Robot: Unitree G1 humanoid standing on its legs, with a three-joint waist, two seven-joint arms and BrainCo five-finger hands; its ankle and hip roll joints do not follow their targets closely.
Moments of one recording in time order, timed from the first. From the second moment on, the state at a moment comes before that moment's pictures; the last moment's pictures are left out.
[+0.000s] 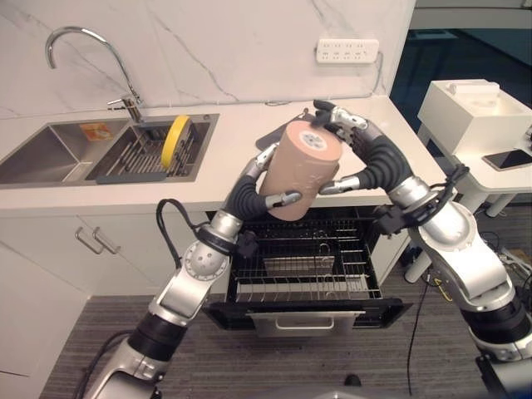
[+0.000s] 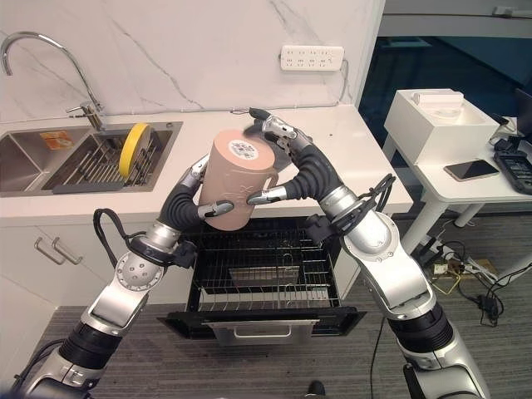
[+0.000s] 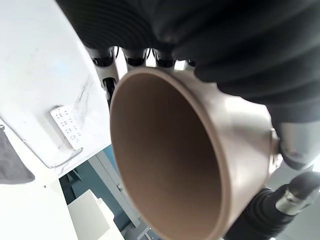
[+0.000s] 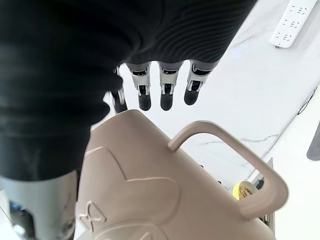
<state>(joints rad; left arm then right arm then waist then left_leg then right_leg) -0.25 0.45 -0.31 -0.21 0.04 -0.27 0.07 -0.43 -0.56 0.23 -0.48 0.26 0.19 0.12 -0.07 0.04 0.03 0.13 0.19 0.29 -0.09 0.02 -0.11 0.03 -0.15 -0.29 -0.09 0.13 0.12</state>
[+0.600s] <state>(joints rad) -0.25 0.45 -0.32 -0.22 0.04 -0.27 0.06 -0.43 -0.56 0.23 -0.48 0.35 0.19 0.11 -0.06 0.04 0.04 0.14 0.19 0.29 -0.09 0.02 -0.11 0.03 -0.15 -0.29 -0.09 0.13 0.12</state>
